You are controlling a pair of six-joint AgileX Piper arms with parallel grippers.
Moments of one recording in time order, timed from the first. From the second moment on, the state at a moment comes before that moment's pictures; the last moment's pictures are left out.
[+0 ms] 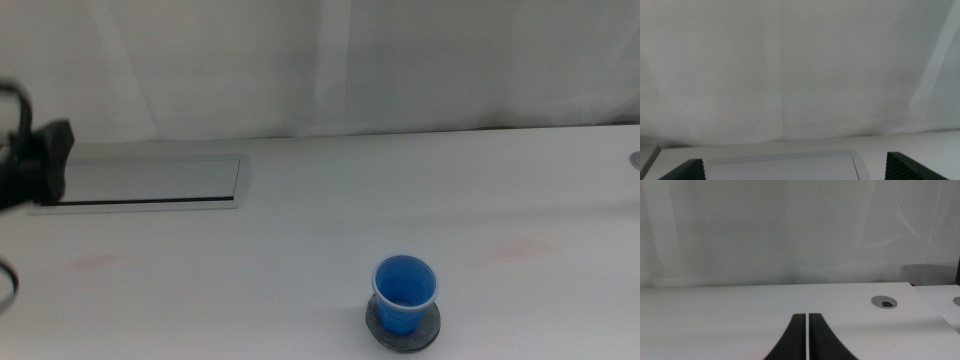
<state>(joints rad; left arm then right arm) -0.15 0.86 -0.63 0.04 0.13 -0.04 0.08 0.00 -0.04 0.00 0.18 -0.02</state>
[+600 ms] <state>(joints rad) -0.14 0.29 -0.13 0.04 -0.02 -0.11 0.08 0.00 -0.04 0.00 0.18 -0.02</state>
